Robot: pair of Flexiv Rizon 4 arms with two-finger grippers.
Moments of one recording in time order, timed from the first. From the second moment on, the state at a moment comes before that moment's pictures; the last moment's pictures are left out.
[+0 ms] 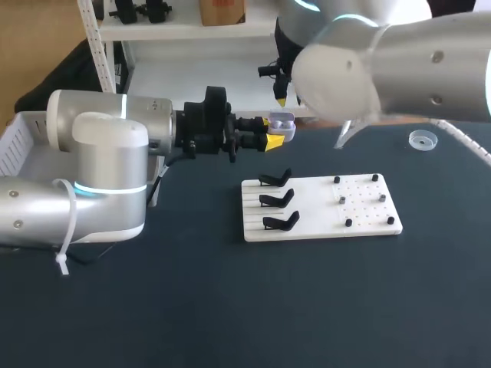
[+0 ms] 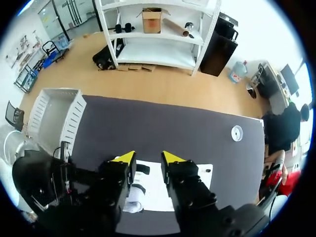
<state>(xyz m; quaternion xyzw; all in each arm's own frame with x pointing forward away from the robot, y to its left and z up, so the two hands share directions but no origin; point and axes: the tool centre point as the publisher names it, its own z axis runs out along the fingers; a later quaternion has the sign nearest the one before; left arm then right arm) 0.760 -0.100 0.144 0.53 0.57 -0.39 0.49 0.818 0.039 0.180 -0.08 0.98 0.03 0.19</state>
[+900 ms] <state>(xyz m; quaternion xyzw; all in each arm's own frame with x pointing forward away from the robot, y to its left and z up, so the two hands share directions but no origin) 0.760 -0.100 0.144 0.53 0.57 -0.39 0.49 0.779 0.042 0.183 -0.07 0.98 0.03 0.16</state>
